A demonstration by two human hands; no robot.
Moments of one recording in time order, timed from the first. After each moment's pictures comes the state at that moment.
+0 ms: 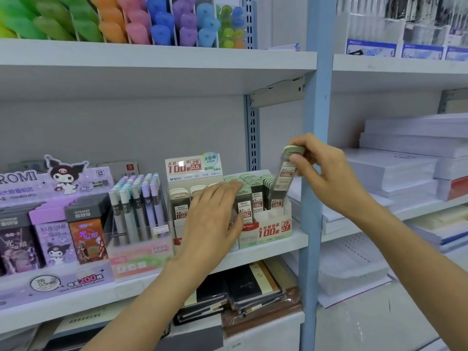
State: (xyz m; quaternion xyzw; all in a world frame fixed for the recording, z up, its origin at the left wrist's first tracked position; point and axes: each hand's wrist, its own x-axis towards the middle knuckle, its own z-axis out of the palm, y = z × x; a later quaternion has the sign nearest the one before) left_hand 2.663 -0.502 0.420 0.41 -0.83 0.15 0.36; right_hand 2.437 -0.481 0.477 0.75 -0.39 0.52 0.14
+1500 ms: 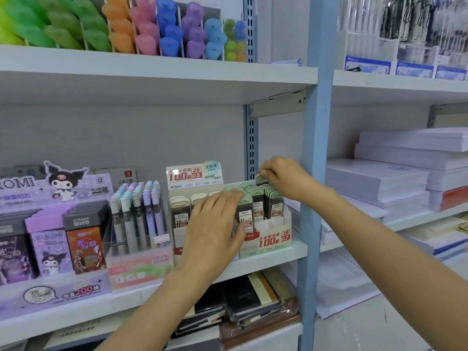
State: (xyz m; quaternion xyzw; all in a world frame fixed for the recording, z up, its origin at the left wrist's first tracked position) left_hand 2.663 -0.508 0.416 0.40 -0.82 0.18 0.38; right_hand 2.463 -0.556 0.495 0.74 -0.59 0.28 0.11
